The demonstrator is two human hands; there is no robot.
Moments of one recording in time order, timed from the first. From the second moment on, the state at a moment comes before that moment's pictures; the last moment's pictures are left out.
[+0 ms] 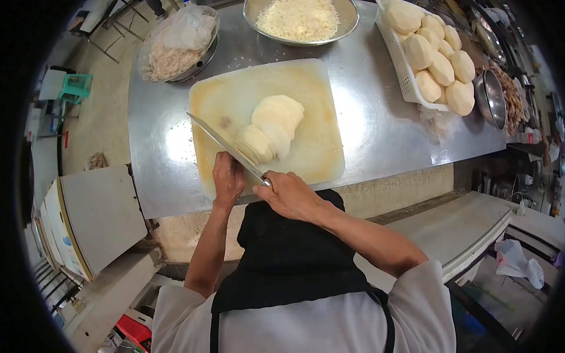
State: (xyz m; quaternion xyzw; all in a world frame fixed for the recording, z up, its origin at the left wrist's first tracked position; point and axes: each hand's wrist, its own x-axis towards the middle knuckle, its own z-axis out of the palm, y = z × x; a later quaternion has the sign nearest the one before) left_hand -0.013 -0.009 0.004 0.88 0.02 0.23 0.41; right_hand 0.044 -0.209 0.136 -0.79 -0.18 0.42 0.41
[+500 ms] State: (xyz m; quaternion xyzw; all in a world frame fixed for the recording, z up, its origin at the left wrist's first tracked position) left_hand -0.015 -0.007 0.003 0.89 0.02 0.22 0.40; right_hand 0.047 -0.206 0.131 -0.78 -0.18 0.41 0.43
